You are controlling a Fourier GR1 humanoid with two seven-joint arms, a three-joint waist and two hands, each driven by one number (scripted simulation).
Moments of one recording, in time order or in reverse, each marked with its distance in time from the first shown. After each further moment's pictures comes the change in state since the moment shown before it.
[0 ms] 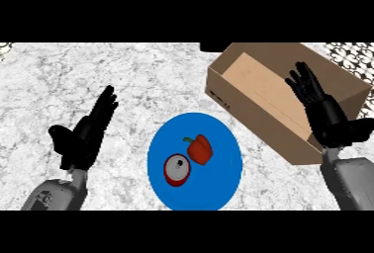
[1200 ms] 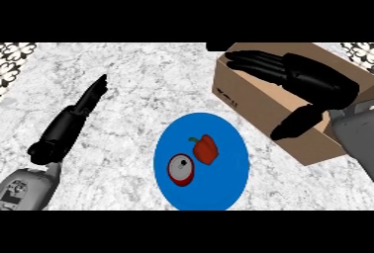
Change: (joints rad) left arm -0.059 0.164 0.027 0.038 -0.096 -0.235 -0.246; right arm -0.419 -0.259 0.286 -0.047 0.463 0.385 -0.268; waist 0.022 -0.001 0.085
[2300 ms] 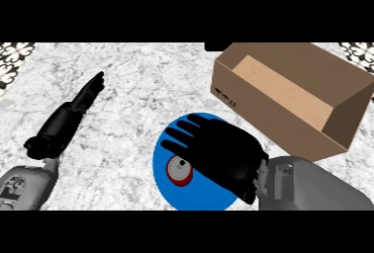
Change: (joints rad) left arm -0.011 -0.033 0.065 0.022 -0.040 -0.058 0.005; right arm -0.017 0.258 0.324 -0.350 0.341 0.425 0.699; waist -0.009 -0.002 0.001
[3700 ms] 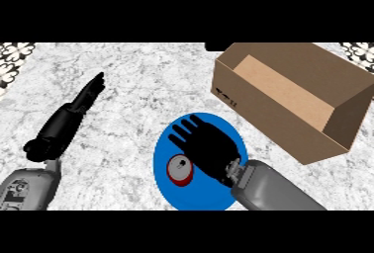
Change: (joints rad) left arm 0.019 -0.102 0.104 -0.028 -0.106 -0.099 0.008; right arm 0.162 0.169 0.015 0.280 0.519 -0.162 -0.217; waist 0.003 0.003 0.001
